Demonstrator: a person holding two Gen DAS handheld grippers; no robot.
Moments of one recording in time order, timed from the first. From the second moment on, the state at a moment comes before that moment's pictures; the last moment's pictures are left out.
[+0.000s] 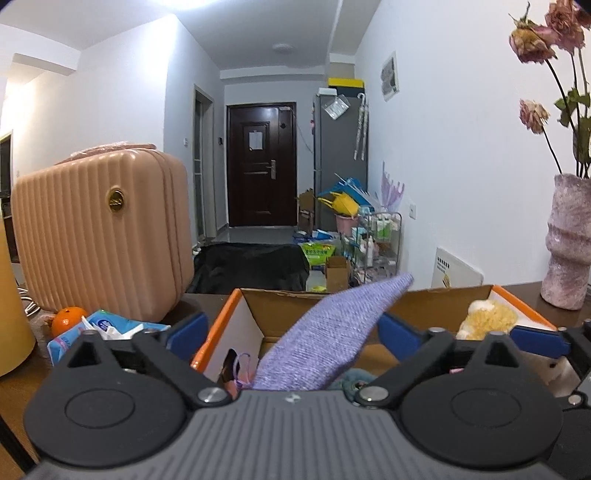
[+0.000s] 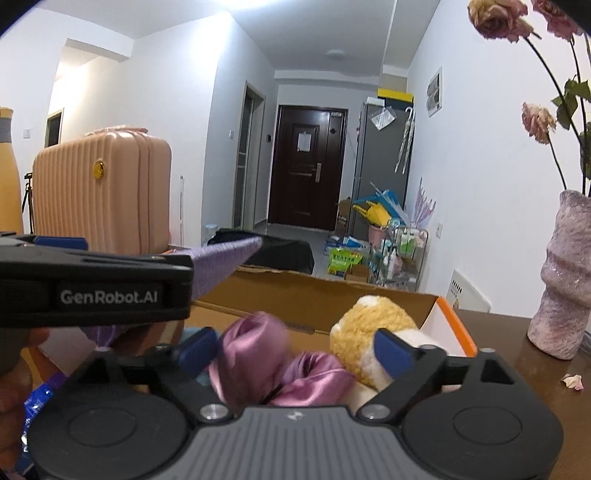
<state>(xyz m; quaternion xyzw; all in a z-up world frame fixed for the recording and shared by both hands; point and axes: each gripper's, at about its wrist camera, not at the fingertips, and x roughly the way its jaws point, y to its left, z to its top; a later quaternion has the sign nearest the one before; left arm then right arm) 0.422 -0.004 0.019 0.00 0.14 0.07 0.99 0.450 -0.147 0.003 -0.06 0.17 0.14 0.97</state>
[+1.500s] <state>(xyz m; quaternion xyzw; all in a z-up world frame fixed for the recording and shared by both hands) 0.366 0.014 0.026 -0.03 0.15 0.07 0.99 0.385 -0.169 -0.004 -0.06 0.13 0.10 0.98</state>
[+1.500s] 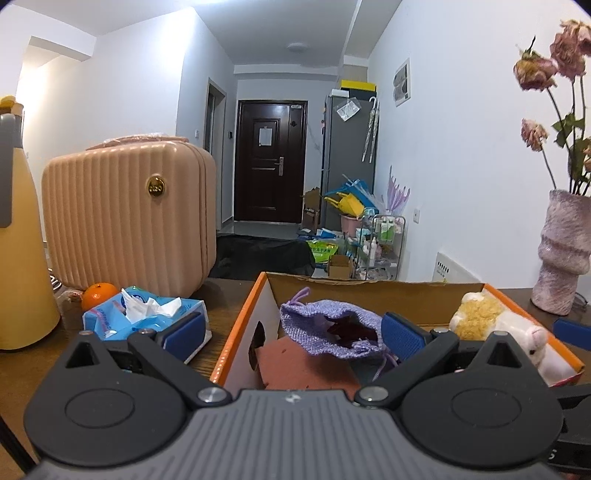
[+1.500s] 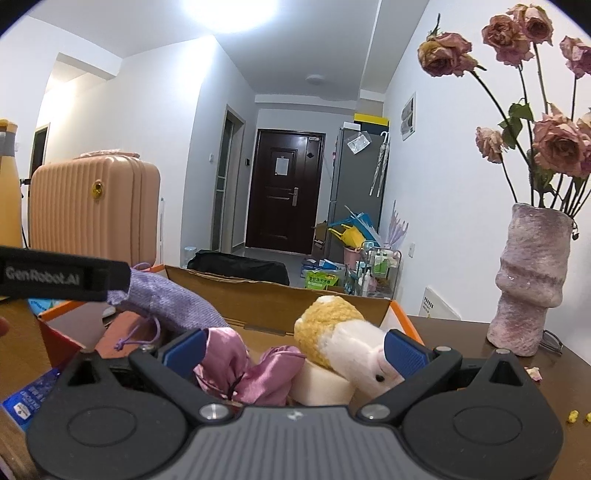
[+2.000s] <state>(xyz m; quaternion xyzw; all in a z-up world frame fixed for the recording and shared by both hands) 0.333 0.016 0.040 -0.04 0.15 0.06 0.99 0.354 -0.180 -0.002 -0.05 0.13 0.10 0.99</state>
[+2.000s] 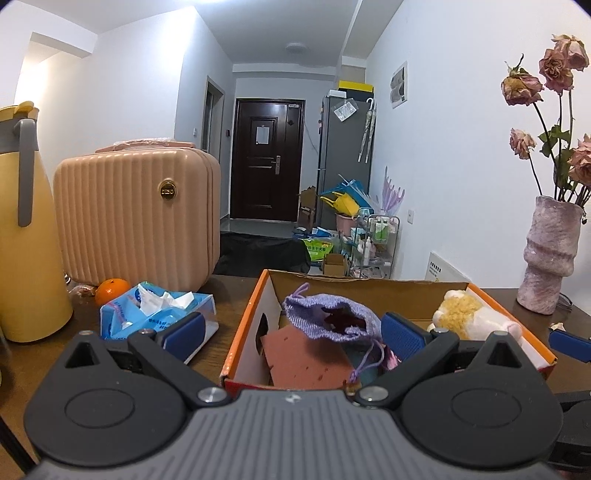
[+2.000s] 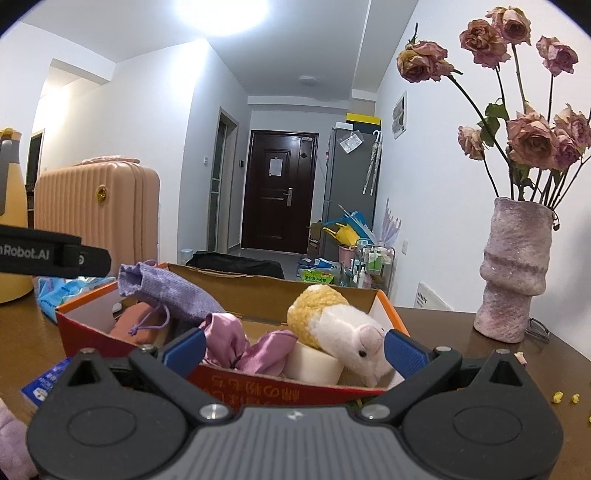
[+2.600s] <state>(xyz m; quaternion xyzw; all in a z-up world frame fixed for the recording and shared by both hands) 0.288 0.024 0.031 -0.03 0.18 0.07 0.98 0.308 -0.188 -0.002 -0.04 0.13 0.10 0.99</state>
